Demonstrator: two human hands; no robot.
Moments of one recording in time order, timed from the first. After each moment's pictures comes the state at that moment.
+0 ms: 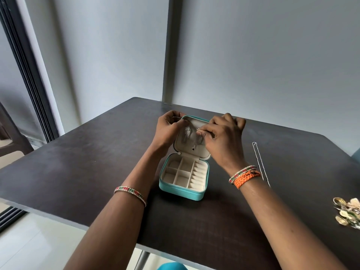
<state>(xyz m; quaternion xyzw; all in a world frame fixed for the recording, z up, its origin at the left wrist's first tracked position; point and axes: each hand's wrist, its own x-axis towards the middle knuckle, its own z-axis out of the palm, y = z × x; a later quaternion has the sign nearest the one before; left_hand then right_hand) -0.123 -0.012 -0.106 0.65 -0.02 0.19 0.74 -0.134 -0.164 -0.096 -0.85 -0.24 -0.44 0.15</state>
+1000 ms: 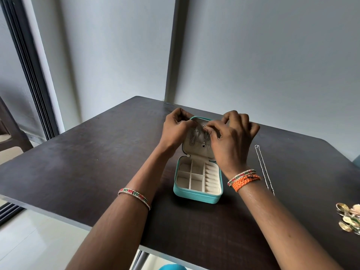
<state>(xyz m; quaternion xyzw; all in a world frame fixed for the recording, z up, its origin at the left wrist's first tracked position) -0.128 -0.020 -0.101 0.66 -0.04 0.21 0.72 -0.136 -0.160 -0.099 -0.83 -0.15 -0.52 0.12</state>
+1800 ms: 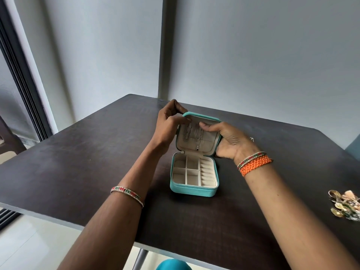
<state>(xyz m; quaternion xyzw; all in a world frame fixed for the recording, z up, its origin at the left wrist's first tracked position) -0.132 -0.018 -0.099 0.64 -0.12 0.19 0.73 -0.125 -0.175 -0.080 -0.59 -0.03 0.22 0.78</state>
